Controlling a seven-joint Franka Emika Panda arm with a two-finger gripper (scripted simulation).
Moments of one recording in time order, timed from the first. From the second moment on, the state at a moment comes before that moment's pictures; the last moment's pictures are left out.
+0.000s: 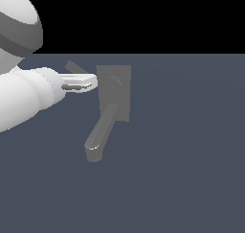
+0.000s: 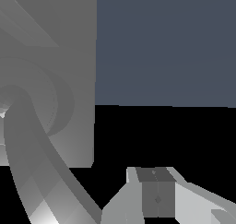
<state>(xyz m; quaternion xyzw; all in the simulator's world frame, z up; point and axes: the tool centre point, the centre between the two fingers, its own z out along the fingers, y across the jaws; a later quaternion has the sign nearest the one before) 0.018 0.164 0.215 0.05 0.71 -0.07 0.70</state>
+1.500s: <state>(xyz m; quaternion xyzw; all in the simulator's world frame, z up) 0.004 0.113 0.273 0.05 0.72 -0.07 0.69</state>
